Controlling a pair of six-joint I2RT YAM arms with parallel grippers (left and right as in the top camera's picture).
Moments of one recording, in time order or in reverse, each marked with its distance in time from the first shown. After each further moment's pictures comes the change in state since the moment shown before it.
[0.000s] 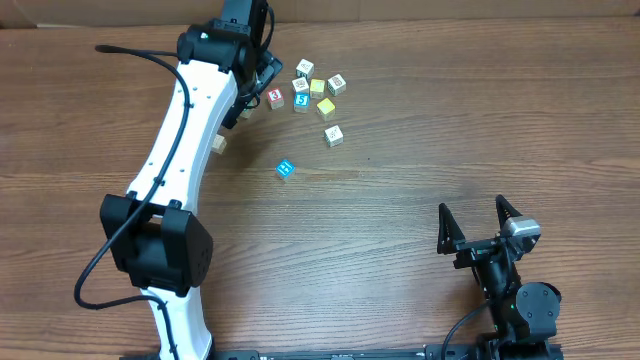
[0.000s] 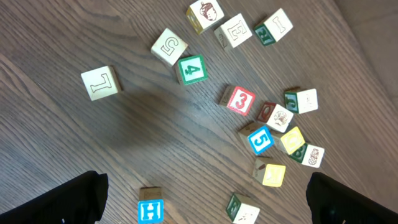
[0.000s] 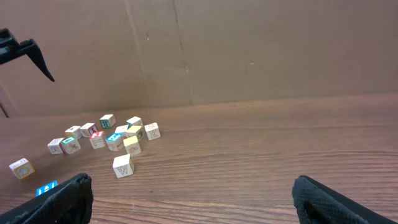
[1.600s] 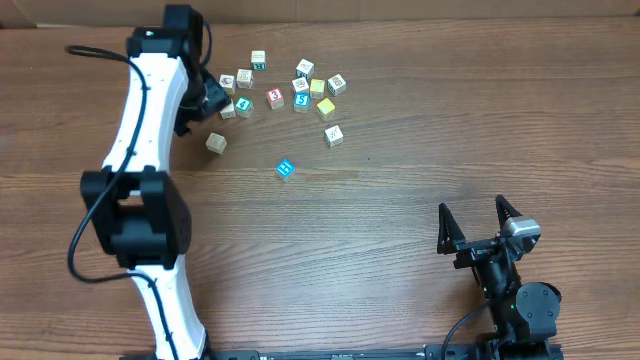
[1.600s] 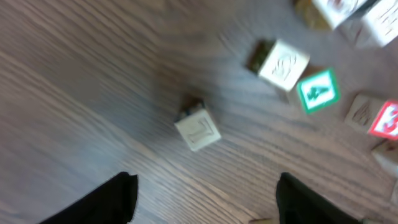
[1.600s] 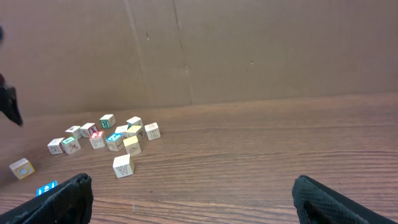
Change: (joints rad) left arm 0.216 0.151 0.000 -0.109 0.122 0.423; right arm 0.000 0.000 0.000 0.000 0.000 0.000
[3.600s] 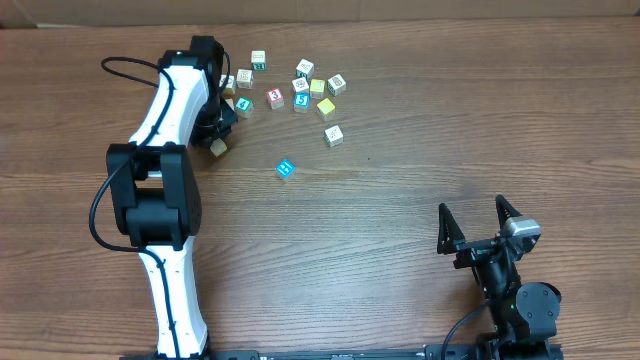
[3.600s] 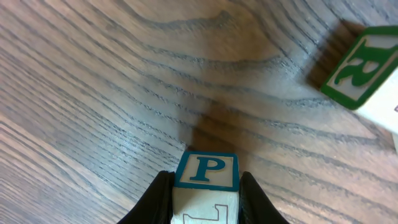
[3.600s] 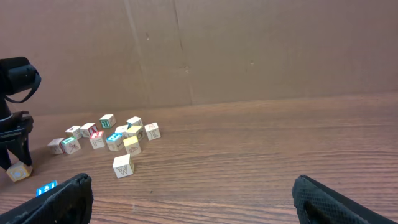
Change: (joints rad) left arm -0.010 0.139 -0.085 0.108 -0.084 0.002; right arm 0.000 0.000 0.000 0.000 0.000 -0.001
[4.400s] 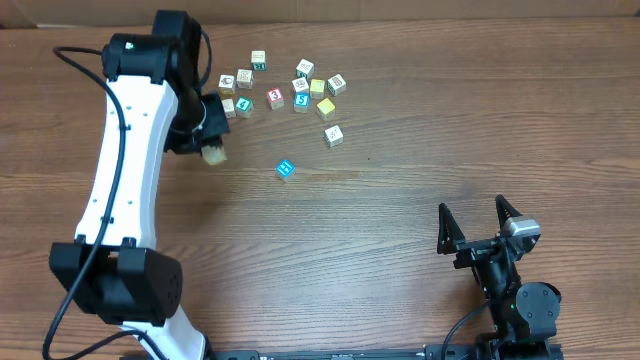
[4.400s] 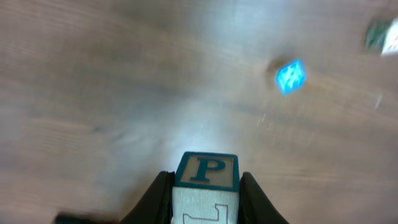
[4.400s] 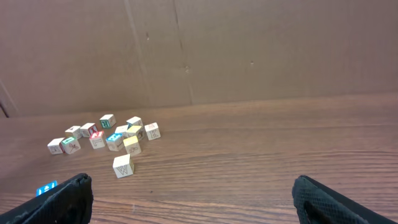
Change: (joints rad) left arm -0.057 -0.475 -0.007 -0.441 0.157 0.323; right arm 0.000 0.000 0.000 0.000 0.000 0.000
